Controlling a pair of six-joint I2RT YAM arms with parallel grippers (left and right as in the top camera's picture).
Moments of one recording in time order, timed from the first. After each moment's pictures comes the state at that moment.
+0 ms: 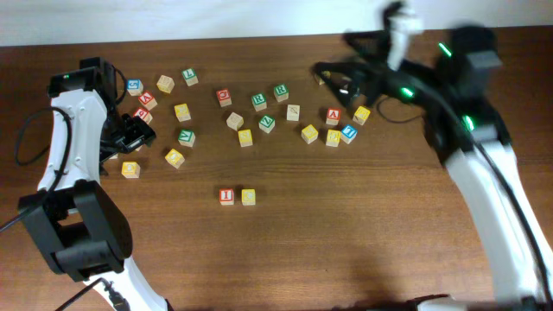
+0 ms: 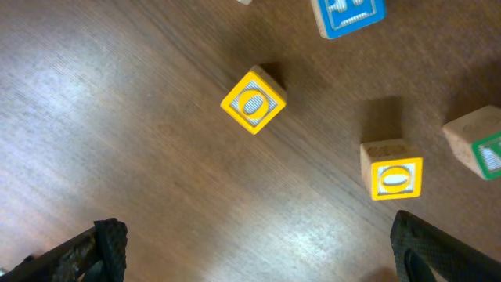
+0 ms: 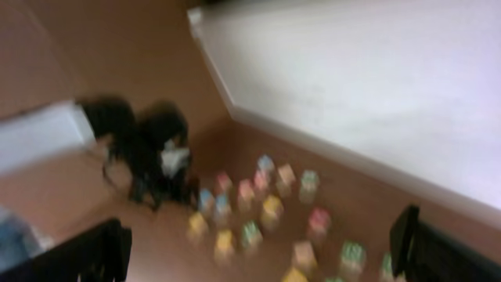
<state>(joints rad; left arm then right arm) 0.19 2.00 1.76 -1.36 -0.15 -0.52 0.12 1.48 1.46 -0.24 -0.88 0.16</state>
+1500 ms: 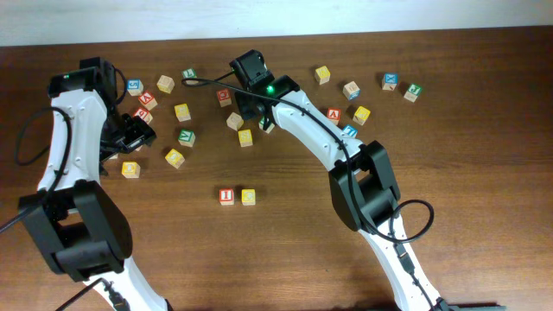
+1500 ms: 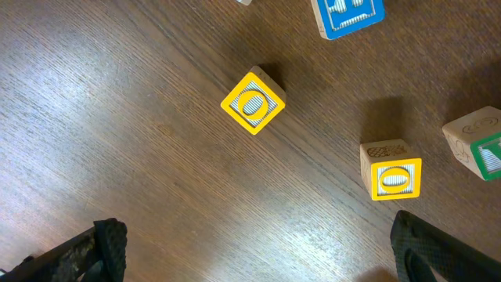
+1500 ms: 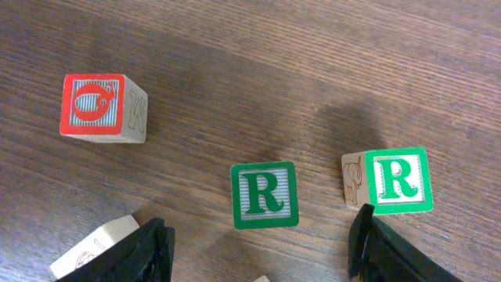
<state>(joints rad) 0.19 2.00 1.76 -1.36 -0.14 -0.52 0.58 2.51 2.22 -0.72 0.17 0.24</state>
